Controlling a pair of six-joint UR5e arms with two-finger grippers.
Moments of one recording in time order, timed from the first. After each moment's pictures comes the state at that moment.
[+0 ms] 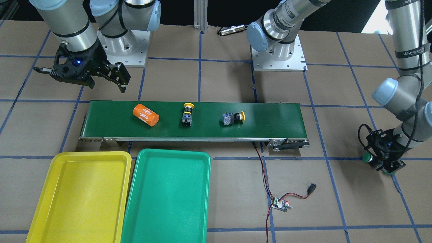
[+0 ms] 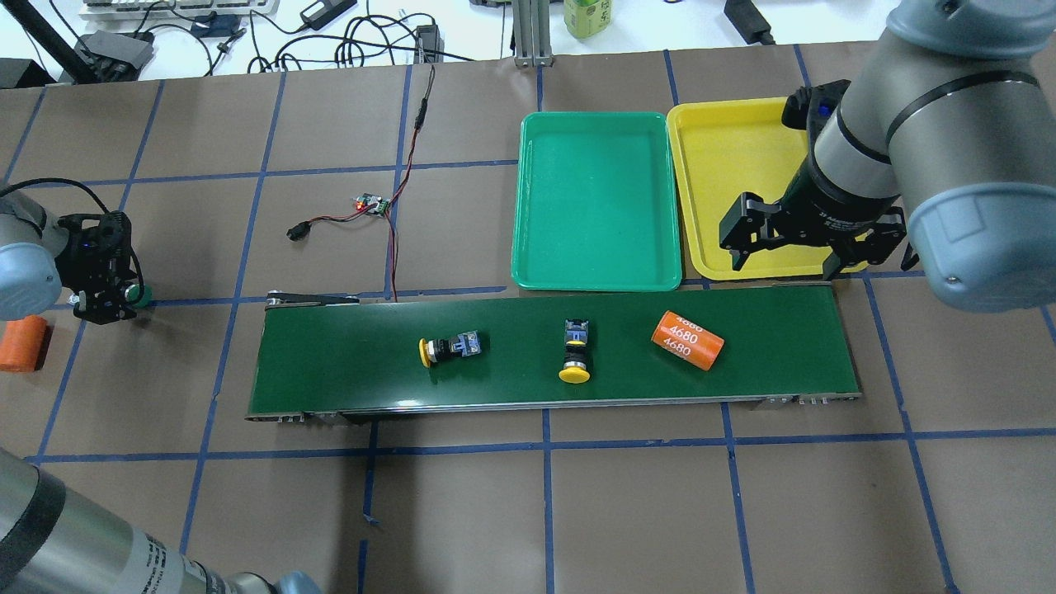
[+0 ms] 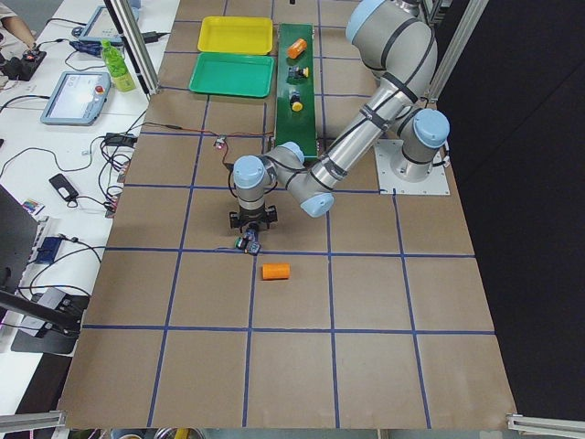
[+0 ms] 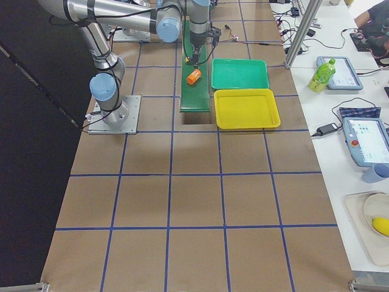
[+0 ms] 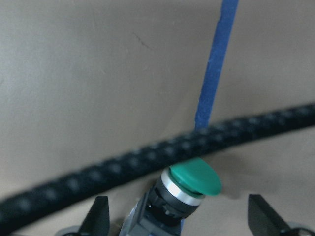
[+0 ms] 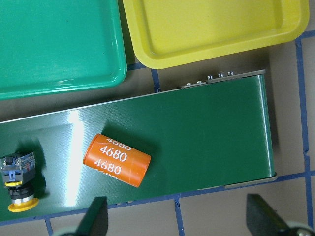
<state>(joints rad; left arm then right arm) -0.91 -2.08 -1.79 -0.79 1.59 1.98 1.53 -1.68 1.87 -1.76 -1.55 0.12</state>
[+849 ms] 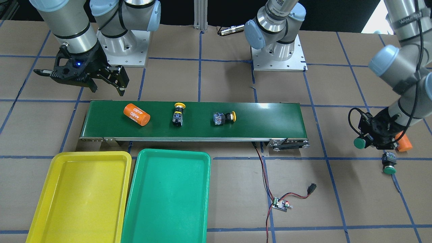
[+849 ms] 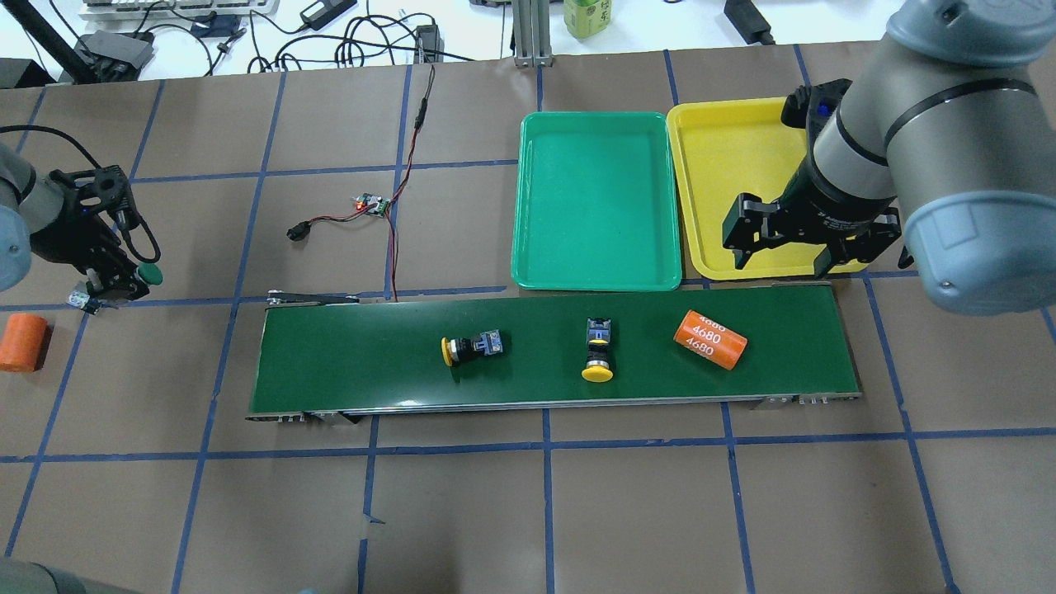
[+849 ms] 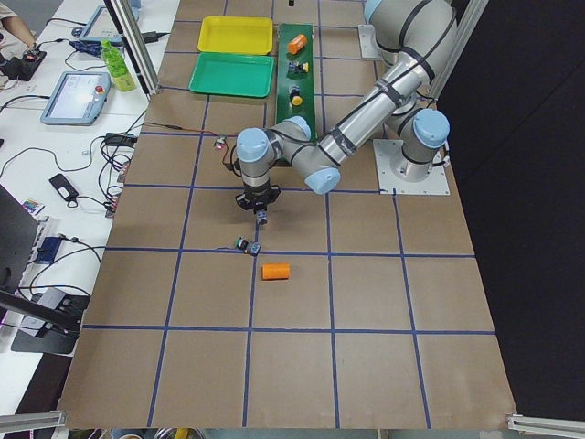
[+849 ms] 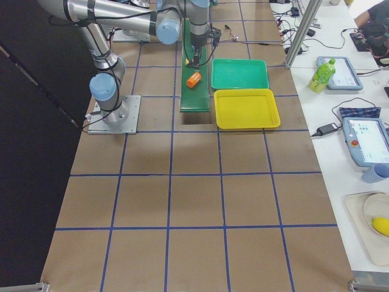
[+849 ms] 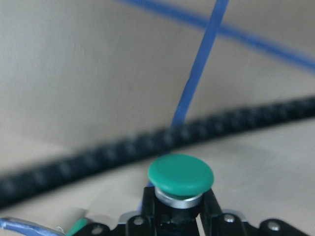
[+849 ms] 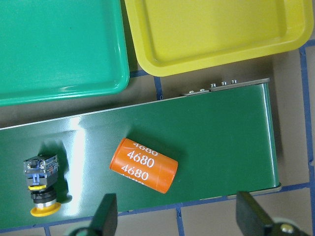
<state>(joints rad) -1.06 -1.79 -1.84 -1.10 1.59 1.50 1.52 -1.68 1.87 -1.79 -1.54 0.11</state>
